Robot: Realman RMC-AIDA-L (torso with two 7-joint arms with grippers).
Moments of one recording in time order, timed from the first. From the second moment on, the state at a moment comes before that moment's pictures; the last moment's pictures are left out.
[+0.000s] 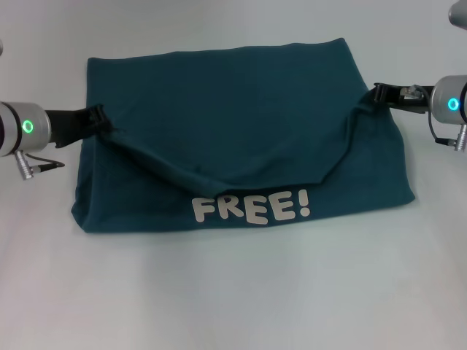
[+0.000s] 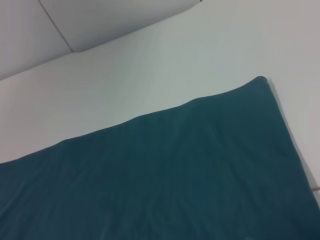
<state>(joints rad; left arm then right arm) -0.87 -2.04 0.78 0.57 2.37 0.76 -2.66 0.84 1.96 -0.82 -0.46 -2.20 -0.62 2.37</state>
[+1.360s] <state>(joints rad) -0.83 -2.05 0.76 0.63 2.32 0.72 -2.64 0.84 1.92 -0.79 -0.48 -2.28 -0.67 2.45</state>
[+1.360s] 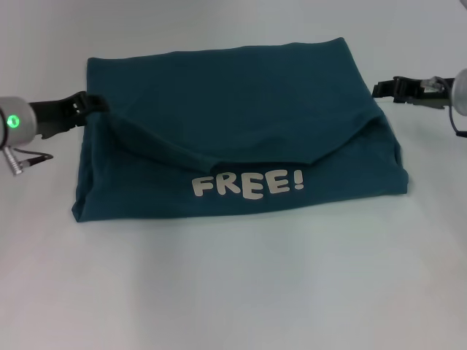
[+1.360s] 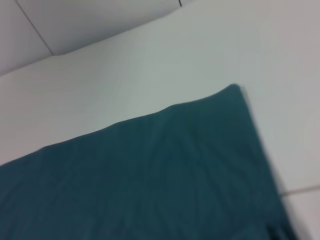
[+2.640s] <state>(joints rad) -0.56 -2.09 0.68 0.69 2.09 1.04 -2.21 0.44 1.95 -0.52 -0.60 -1.88 -1.48 2.07</state>
